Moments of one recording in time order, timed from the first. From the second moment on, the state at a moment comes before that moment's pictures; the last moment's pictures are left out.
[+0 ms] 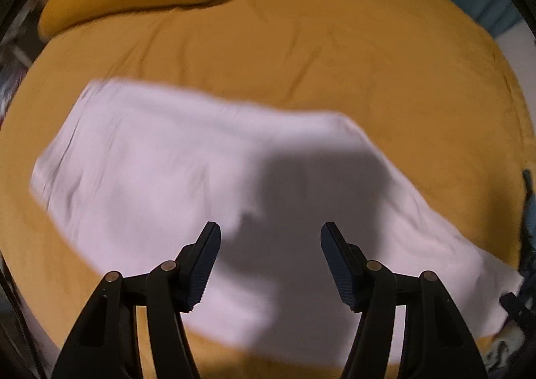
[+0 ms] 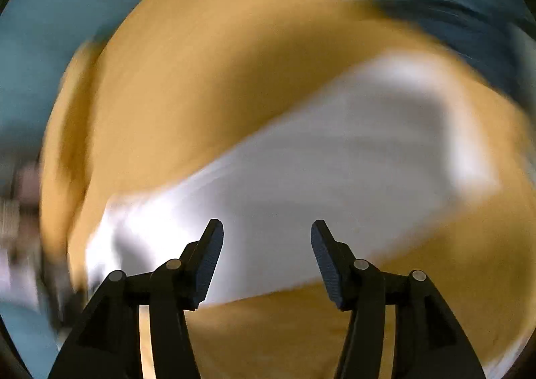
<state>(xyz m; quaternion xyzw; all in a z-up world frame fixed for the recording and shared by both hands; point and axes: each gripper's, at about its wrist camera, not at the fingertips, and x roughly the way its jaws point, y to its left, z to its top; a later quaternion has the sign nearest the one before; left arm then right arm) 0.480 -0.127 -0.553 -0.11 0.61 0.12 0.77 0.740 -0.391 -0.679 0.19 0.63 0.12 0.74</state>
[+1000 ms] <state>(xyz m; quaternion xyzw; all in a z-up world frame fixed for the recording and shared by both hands) 0.576 -0.071 -0.627 -0.07 0.65 0.09 0.75 0.821 -0.203 -0.740 0.00 0.67 0.27 0.69</state>
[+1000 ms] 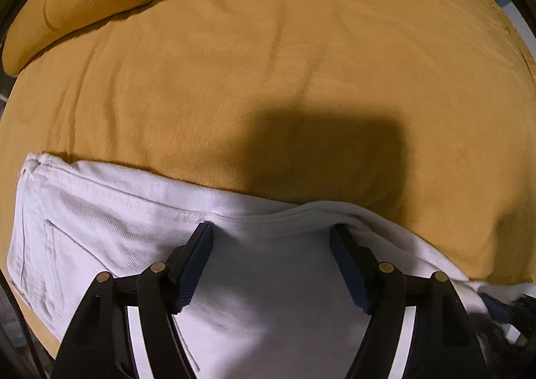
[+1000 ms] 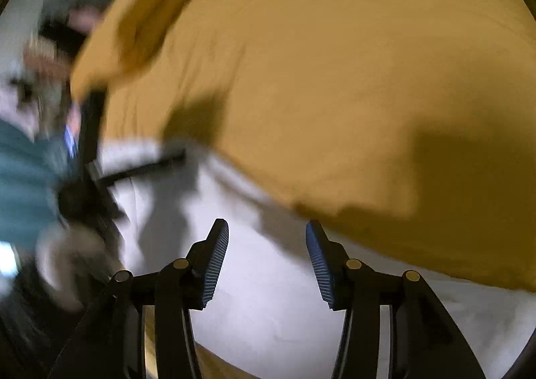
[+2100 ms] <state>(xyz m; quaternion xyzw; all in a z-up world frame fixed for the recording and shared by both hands) 0.372 0.026 -0.636 -0.40 0.63 0.15 0.65 0.613 -0.363 -0.794 0.47 0.64 -0.03 0.61</state>
